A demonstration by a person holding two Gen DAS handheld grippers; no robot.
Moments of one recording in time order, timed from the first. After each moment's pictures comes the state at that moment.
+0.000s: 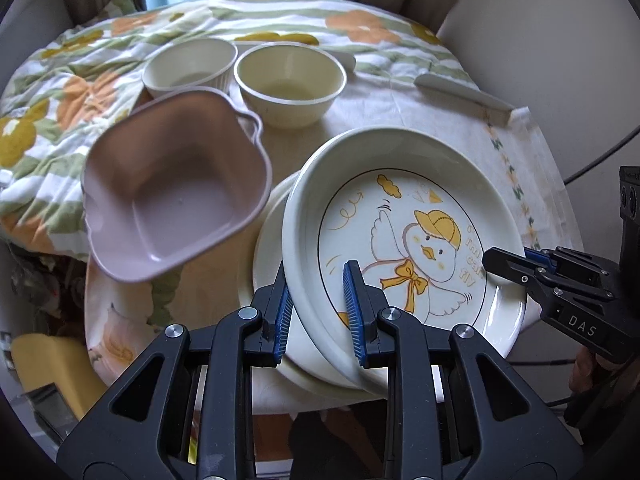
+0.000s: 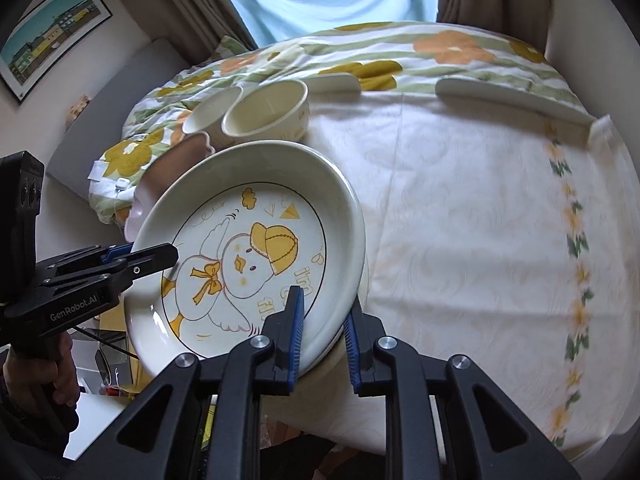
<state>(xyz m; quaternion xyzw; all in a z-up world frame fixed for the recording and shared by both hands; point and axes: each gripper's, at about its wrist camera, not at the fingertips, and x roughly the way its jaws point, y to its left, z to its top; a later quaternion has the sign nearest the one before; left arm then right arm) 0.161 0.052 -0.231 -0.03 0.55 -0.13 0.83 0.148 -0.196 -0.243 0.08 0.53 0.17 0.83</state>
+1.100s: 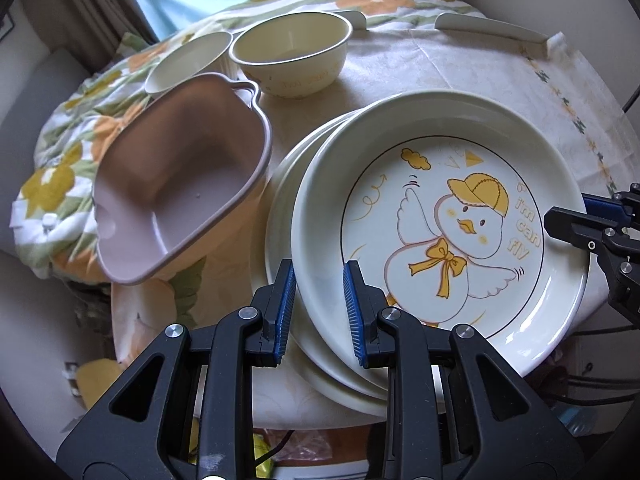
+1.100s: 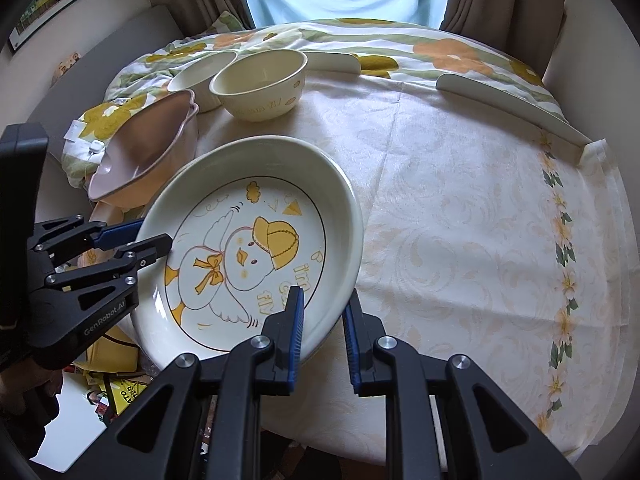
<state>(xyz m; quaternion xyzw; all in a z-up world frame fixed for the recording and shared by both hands) 0.159 0.019 -0.274 0.12 0.53 -0.06 0.83 0.137 -0.173 -0.260 -0.01 0.53 0.14 0.83</state>
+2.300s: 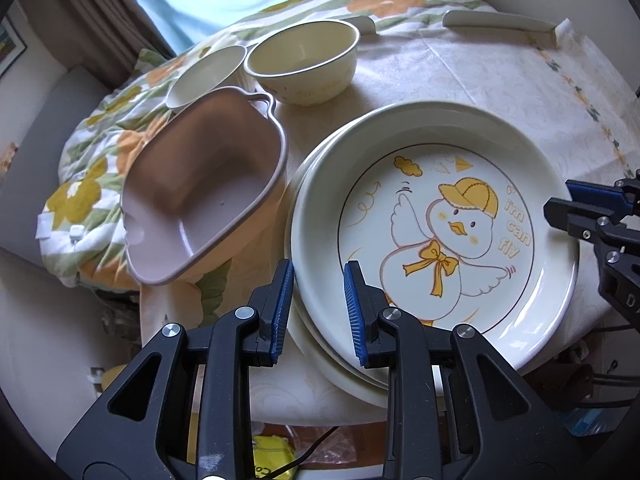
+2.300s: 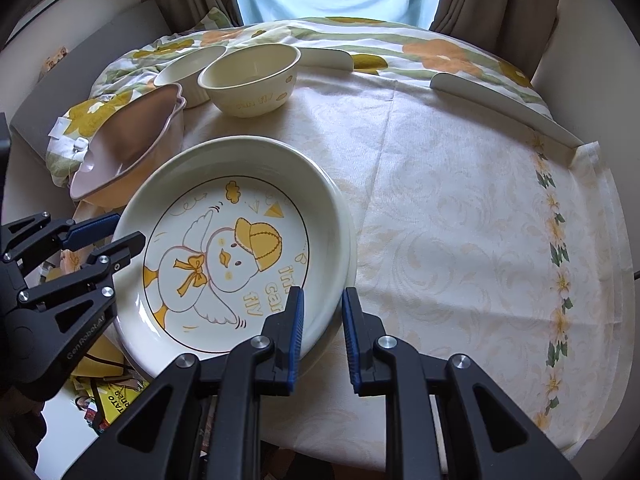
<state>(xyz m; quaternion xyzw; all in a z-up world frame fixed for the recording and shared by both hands) 0.149 0.015 -0.270 0.17 0.52 -0.03 0.84 0.140 -0.163 -0.265 -0.02 0.53 0.12 0.84</state>
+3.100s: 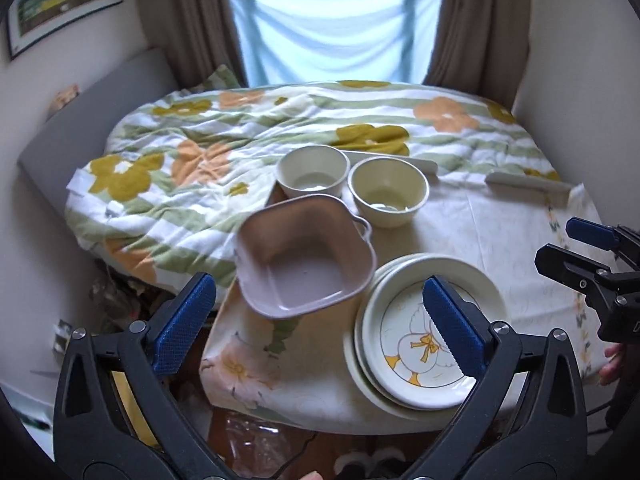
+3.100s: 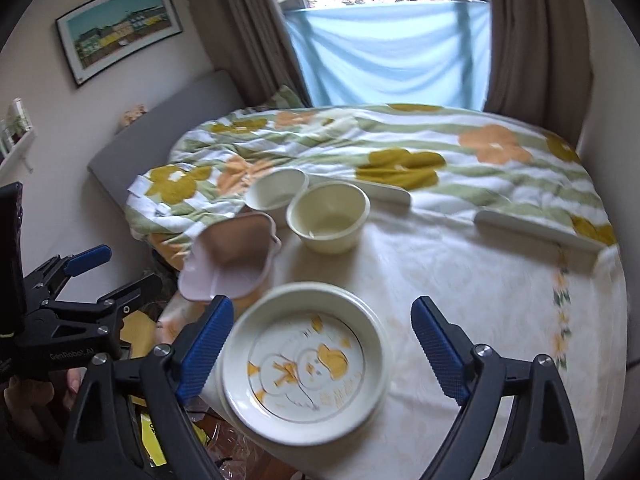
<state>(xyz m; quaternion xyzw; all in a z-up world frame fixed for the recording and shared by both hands) 0.122 0.085 -0.130 0.01 0.41 0.06 0.91 0.159 -0.169 -0.146 0.02 0.40 0.25 0.88</state>
